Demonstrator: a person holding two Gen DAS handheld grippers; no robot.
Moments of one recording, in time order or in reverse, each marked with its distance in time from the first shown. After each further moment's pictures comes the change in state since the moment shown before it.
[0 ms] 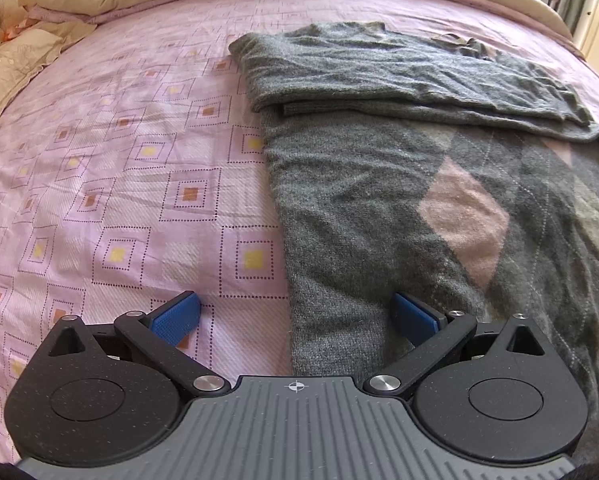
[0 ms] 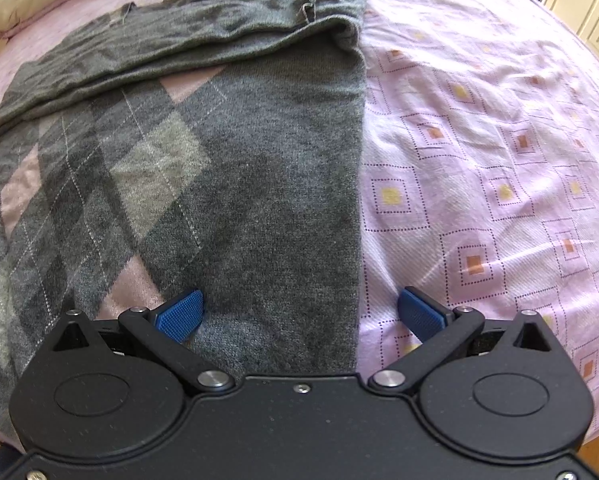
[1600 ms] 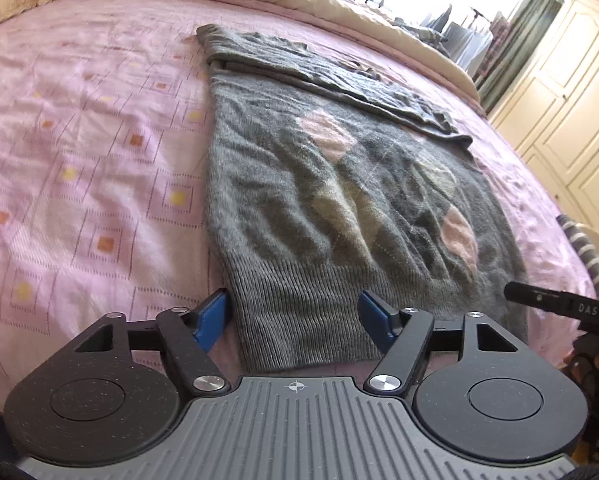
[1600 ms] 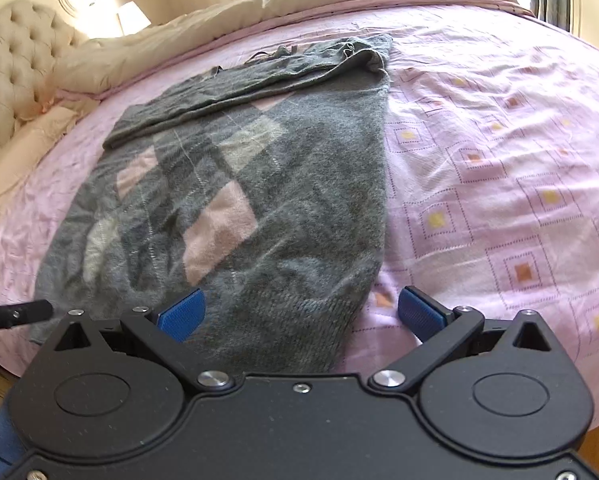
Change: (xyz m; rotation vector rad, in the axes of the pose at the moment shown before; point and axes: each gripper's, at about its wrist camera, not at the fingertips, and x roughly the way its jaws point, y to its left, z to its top) left arm -0.075 0.005 -0.128 -0.168 -0.144 -0.367; right arm -0.053 -0.025 -0.119 0.027 -0.284 0.284
